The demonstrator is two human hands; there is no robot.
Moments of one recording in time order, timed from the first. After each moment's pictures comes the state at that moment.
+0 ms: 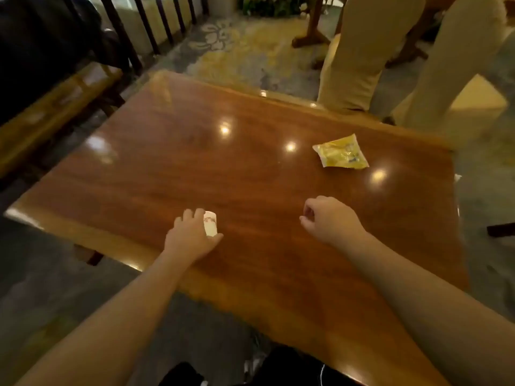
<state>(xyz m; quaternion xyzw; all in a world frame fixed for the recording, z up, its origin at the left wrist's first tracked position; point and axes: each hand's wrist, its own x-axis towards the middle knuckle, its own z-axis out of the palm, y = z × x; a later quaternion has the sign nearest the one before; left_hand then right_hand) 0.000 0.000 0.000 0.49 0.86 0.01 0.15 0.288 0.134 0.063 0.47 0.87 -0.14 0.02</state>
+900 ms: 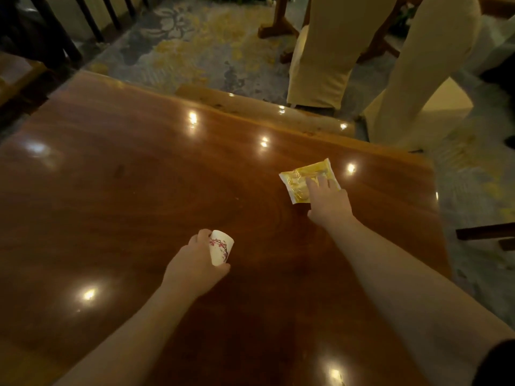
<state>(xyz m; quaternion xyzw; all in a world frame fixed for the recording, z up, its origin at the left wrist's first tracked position) 0.065 0.173 -0.025 0.50 0.81 0.06 0.29 0.310 0.381 -0.025 0.57 0.81 -0.01 0.16</state>
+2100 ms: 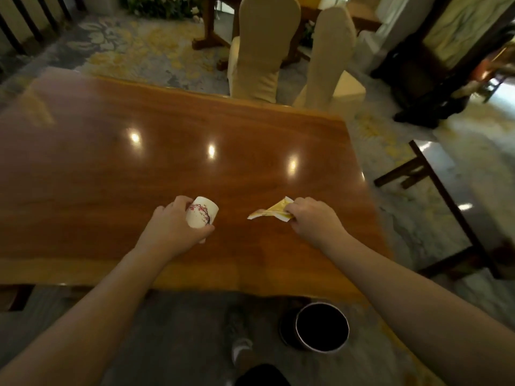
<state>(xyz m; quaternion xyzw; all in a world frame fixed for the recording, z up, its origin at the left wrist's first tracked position) 0.013 -0.037 0.055 0.61 0.73 0.14 0.29 0.325 0.003 0.071 0.51 0.86 0.02 0.00</state>
